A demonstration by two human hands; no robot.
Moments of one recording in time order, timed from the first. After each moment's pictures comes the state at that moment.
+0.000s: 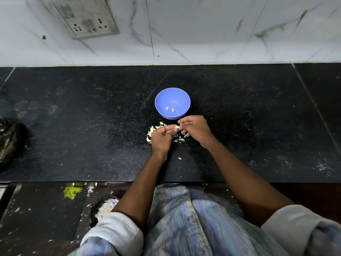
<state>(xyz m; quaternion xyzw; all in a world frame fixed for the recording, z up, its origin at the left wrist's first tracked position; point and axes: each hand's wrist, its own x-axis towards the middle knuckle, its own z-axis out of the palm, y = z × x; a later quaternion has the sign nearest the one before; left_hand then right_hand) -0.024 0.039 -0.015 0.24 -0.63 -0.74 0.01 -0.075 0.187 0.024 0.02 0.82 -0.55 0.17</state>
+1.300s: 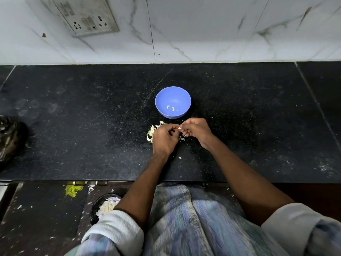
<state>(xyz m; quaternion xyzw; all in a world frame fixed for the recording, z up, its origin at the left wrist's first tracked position) -0.019 0.039 -0.002 0.07 -0.87 -0.47 0.09 -0.073 0.188 0.020 0.11 0.71 -0.65 0.23</state>
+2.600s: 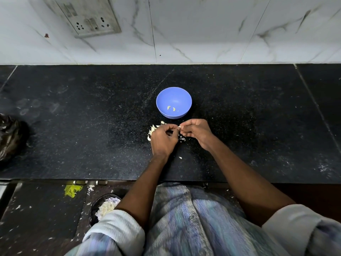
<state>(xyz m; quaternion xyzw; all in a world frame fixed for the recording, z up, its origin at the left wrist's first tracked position) -0.015 0.038 0.000 0.13 -0.86 -0.47 0.12 -0.069 0.190 0.018 0.11 0.69 -0.68 0.24</state>
